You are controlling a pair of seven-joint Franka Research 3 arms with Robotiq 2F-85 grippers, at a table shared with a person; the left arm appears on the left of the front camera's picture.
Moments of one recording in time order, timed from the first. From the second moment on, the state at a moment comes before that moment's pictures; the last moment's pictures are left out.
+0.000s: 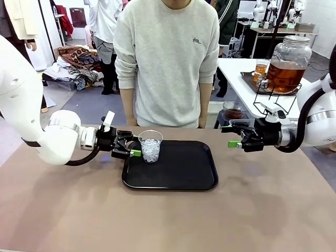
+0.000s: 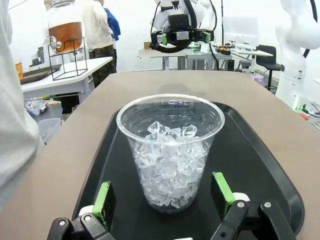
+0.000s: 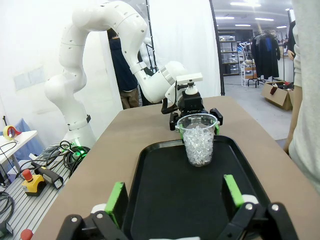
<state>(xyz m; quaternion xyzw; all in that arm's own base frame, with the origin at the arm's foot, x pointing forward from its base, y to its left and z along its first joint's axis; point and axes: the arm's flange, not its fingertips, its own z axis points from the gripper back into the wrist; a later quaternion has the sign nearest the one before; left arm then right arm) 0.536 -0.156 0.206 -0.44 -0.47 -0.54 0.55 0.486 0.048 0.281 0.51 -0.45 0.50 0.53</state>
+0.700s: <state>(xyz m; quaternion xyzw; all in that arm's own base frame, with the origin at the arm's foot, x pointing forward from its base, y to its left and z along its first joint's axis) 0.534 -0.174 0.202 -0.45 -0.47 -0.54 0.54 0.486 0.048 0.281 0.51 -0.45 0.50 0.53</state>
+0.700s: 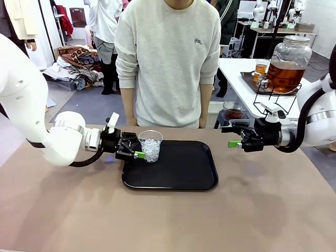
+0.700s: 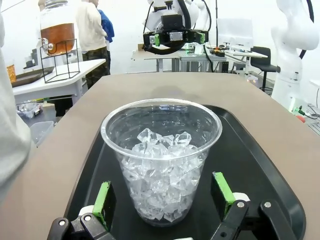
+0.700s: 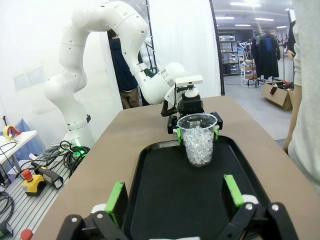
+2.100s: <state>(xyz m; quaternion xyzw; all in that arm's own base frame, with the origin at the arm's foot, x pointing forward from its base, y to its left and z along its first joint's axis) 0.541 -0.204 0.208 -0.47 -0.46 -0.53 0.53 0.486 0.048 0.281 0.51 -0.45 0.50 0.53</state>
